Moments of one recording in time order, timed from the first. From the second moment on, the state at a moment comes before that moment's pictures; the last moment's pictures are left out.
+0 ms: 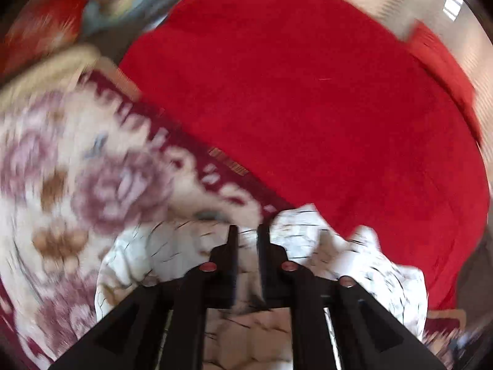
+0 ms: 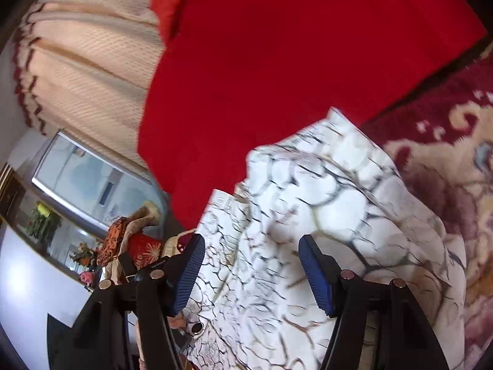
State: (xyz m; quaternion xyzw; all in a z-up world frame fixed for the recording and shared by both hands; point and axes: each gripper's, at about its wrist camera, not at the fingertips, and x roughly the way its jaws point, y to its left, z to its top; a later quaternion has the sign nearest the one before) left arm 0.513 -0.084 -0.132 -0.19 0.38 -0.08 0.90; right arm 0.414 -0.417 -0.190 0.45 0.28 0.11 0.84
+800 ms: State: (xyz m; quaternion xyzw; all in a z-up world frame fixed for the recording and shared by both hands) left arm 0.515 -0.188 -0.167 -0.03 0.42 -0.14 0.90; right arm 0.434 -0.416 -0.227 0.42 0.35 0.08 0.83
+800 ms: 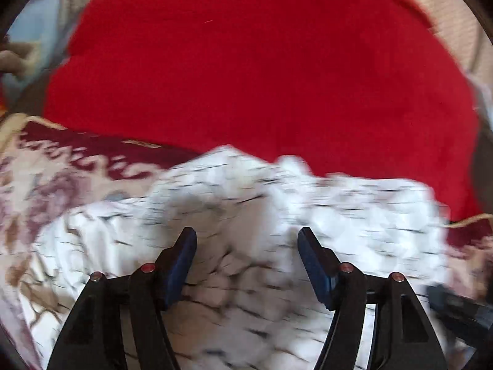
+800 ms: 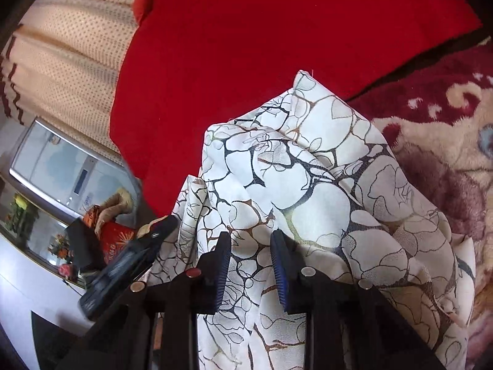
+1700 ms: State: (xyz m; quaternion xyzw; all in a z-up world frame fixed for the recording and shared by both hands) left arm 0.506 -0.054 -0.133 -0.09 0.41 -0.07 0.90; right arm 0.451 -0.426 -0.216 0.43 0.37 0.04 0.82
